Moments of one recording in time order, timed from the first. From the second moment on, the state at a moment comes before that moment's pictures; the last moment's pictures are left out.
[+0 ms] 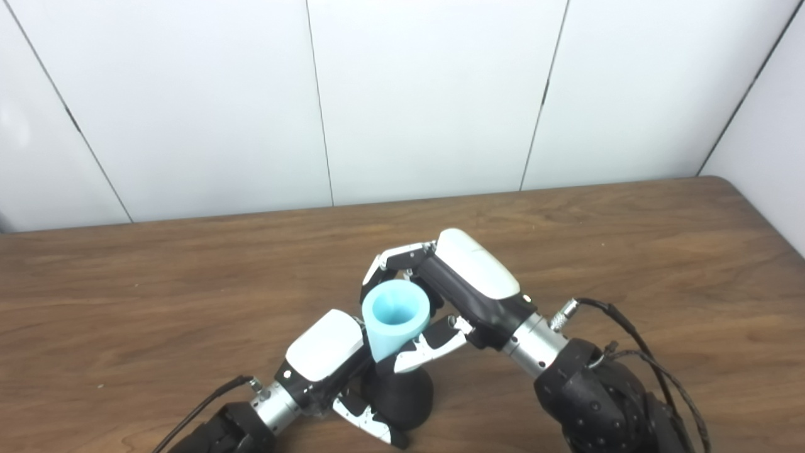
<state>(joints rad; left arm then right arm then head) -0.37 0.37 -0.65 0.22 0.78 -0.45 0.13 -0.23 -0.15 0.27 -0.59 -0.67 0.19 0.44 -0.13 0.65</state>
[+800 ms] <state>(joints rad) -0.36 0.36 -0.64 0.22 0.78 -0.45 0.12 -0.17 -0.16 0.25 -0.52 -0.59 0.04 0.31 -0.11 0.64</state>
